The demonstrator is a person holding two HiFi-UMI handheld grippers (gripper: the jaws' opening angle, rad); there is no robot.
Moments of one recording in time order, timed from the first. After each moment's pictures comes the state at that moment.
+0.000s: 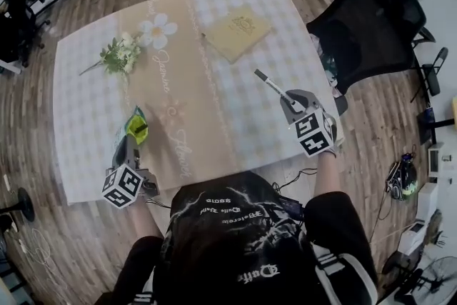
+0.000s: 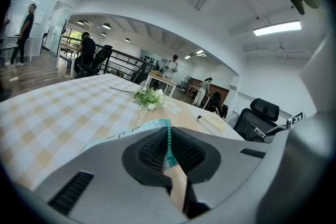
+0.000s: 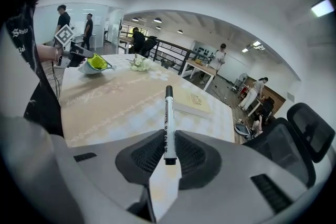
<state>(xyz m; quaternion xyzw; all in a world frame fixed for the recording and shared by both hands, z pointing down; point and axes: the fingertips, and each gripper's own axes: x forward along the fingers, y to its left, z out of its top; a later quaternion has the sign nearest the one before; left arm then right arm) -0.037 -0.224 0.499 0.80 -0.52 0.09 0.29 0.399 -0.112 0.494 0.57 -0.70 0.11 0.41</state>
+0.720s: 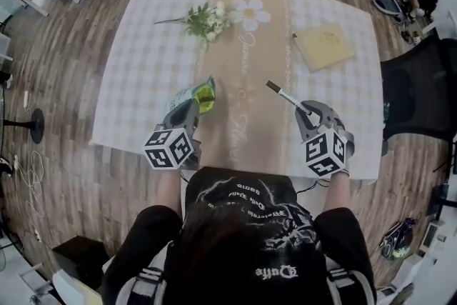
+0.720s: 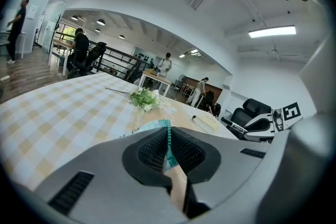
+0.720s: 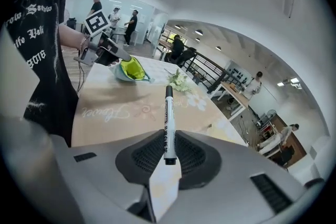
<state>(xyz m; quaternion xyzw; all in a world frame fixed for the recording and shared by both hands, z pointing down) -0.057 -0.229 0.490 0.82 -0.48 0.09 0.29 0.209 -0.175 0.480 0.42 -0.78 -0.02 0.46</state>
